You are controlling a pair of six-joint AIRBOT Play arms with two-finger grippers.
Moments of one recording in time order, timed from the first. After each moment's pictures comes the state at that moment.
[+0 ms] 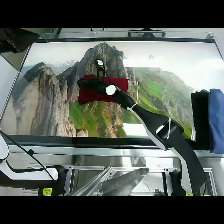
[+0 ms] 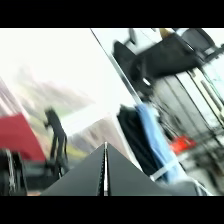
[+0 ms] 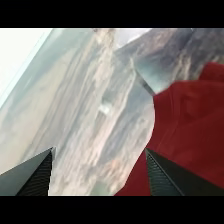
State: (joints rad) left arm 0.37 -1.50 1.91 0.23 -1.58 -1.22; right arm 0.70 -2.14 1.96 -0.44 0.29 1.05
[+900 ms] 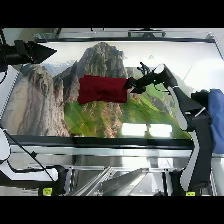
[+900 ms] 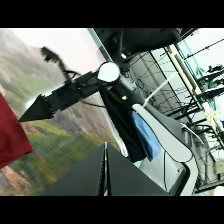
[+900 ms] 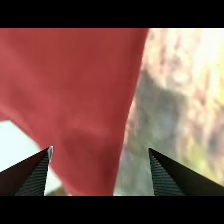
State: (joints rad) left arm 0.32 -1.50 1.74 0.21 -1.60 -1.10; right arm 0.19 -2.18 1.96 -0.74 1.20 1.50
